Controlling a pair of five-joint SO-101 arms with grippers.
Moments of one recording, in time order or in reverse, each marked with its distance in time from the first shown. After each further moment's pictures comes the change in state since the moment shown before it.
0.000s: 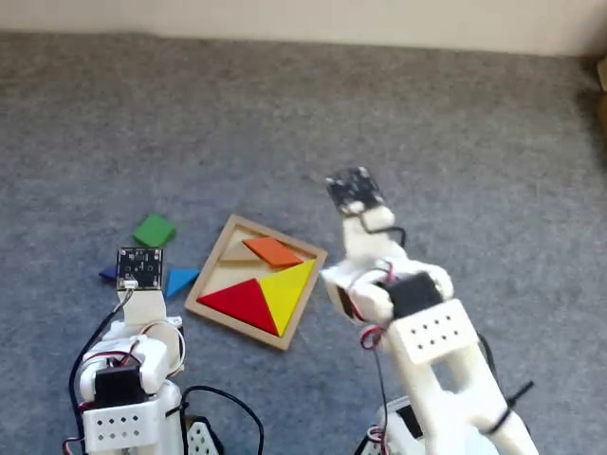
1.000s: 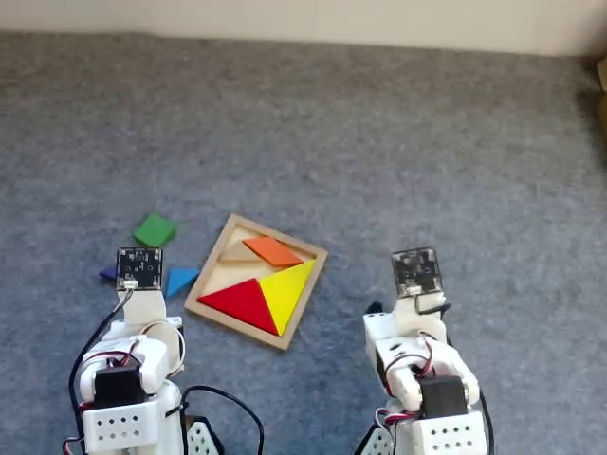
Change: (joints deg) left arm 0.0 0.0 0.0 0.0 0.0; right arm 14.3 -57.0 44.0 0.4 0.0
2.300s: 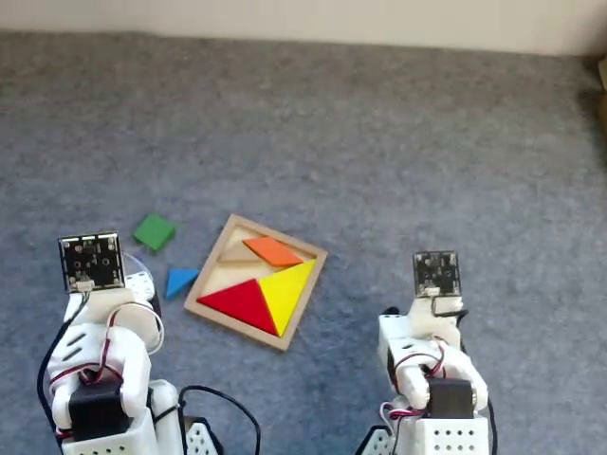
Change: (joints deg) left arm -3.1 0.0 -19.2 -10.7 0.1; right arm 6.9 -1.1 0.4 3.7 0.4
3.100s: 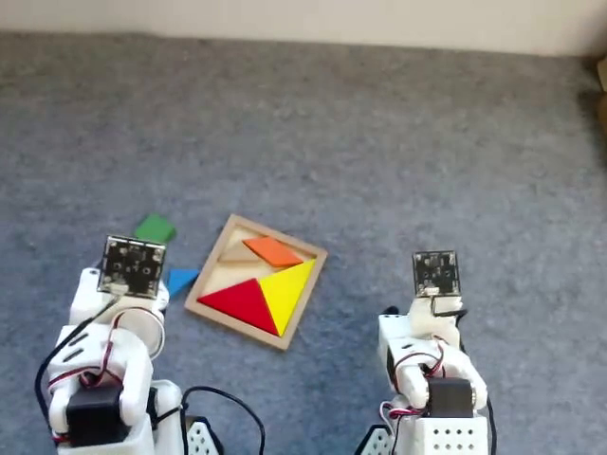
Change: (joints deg) left arm 5.7 3.8 -7.1 2.8 -17.5; right arm 0.0 0.0 0.0 0.0 0.0
